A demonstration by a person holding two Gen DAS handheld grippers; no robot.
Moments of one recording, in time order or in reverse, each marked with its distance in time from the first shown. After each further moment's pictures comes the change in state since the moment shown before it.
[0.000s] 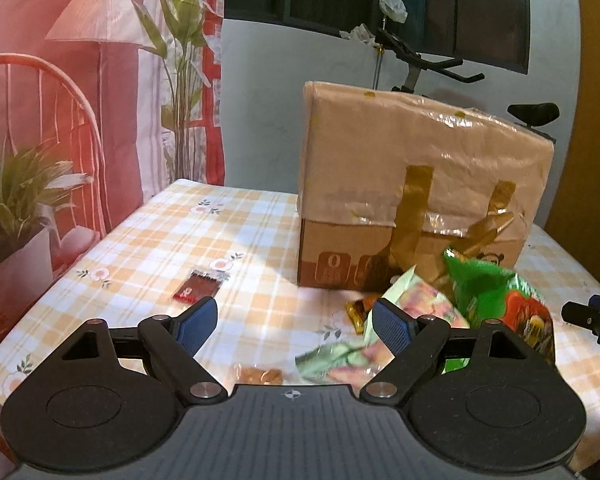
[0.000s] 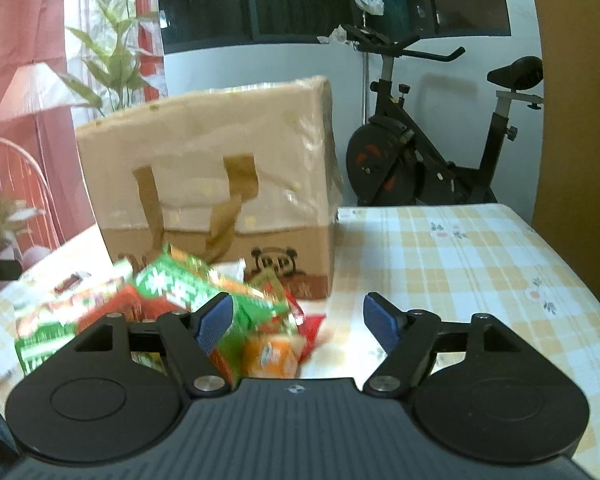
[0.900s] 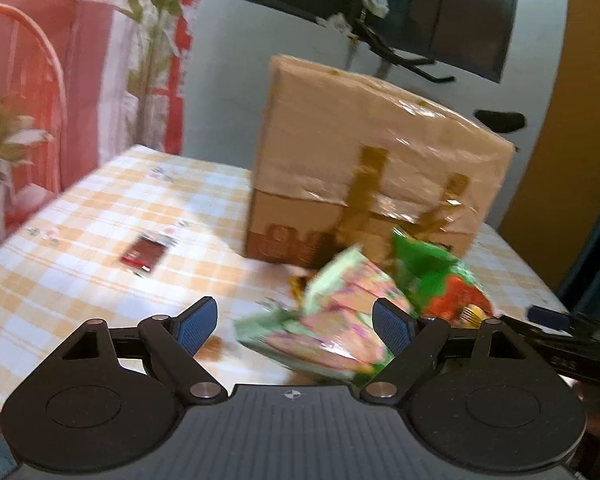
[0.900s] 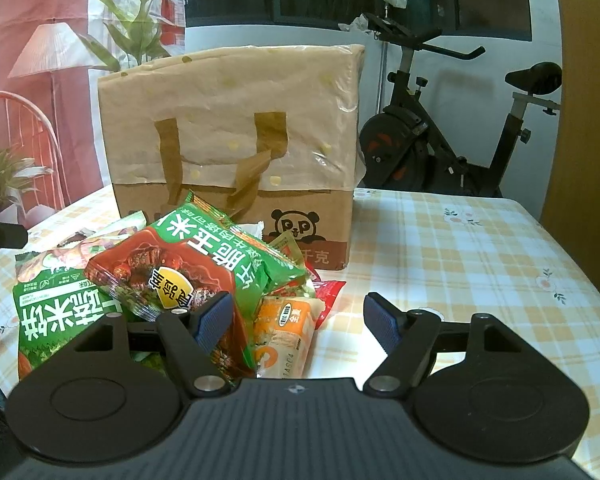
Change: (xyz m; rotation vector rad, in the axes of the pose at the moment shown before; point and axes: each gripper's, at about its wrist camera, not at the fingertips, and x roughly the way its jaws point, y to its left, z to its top) left arm 0.000 -0.007 -0.013 -0.086 0.060 -0.190; right arm 0.005 0.015 -0.017 -0.078 0.034 0.015
